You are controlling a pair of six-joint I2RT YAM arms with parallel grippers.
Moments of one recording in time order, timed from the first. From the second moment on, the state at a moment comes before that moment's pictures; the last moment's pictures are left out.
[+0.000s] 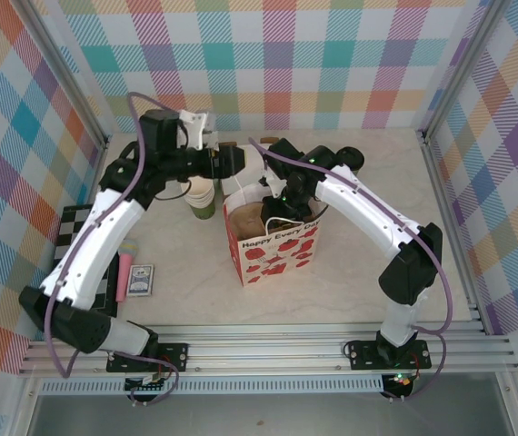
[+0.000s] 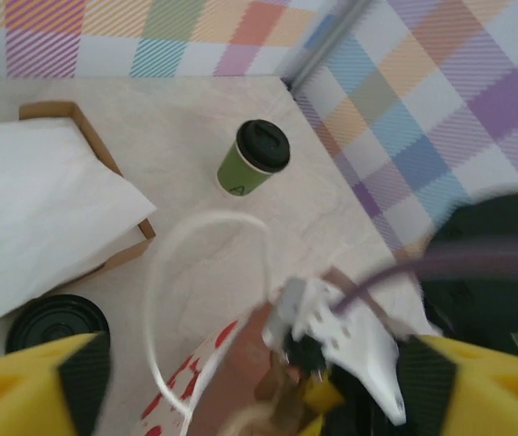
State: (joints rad) left arm -0.40 1.38 1.60 -0.71 0.44 -0.31; right arm 0.73 1.82 1.86 -1.34 -0.24 0.34
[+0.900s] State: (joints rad) left arm -0.83 1.25 1.35 -0.68 0.34 0.17; right arm 0.73 1.82 1.84 -1.29 -0.25 0.40
